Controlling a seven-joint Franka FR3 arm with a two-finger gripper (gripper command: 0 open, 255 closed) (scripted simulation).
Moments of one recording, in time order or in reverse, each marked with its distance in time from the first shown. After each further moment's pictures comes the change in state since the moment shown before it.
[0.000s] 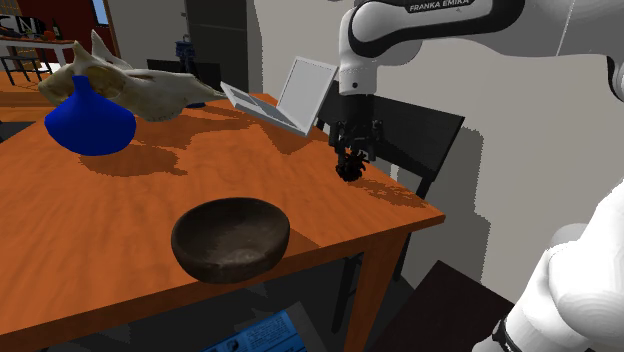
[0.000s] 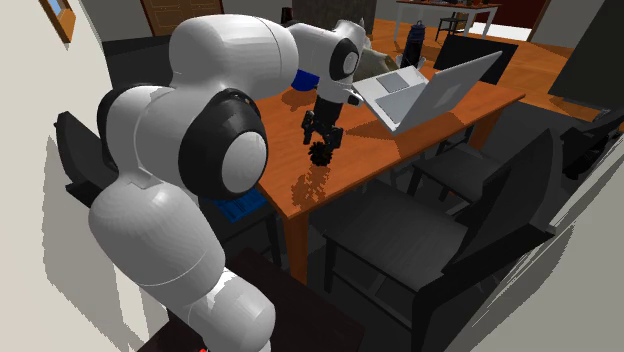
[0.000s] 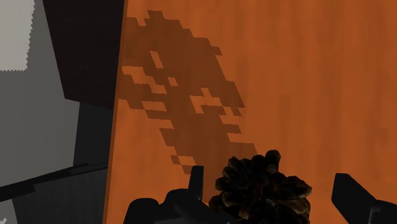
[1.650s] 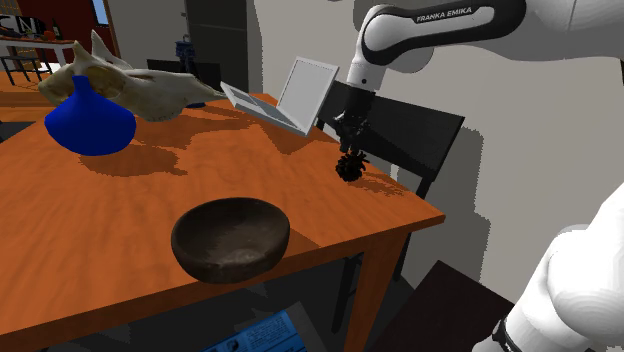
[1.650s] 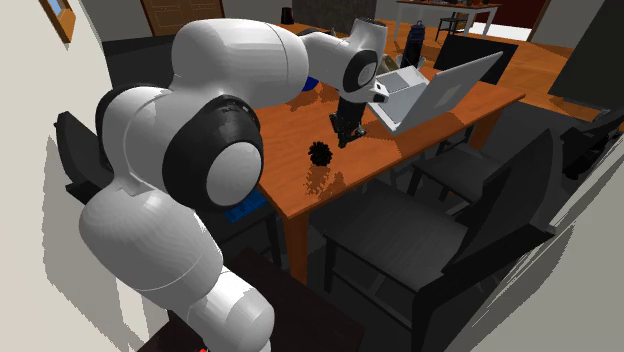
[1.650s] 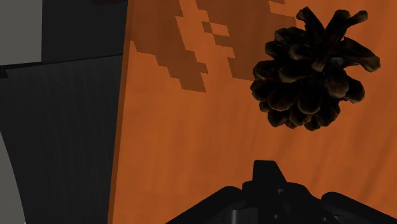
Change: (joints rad) arm -0.042 -0.033 -0.058 -0.072 0.009 0.359 -0.240
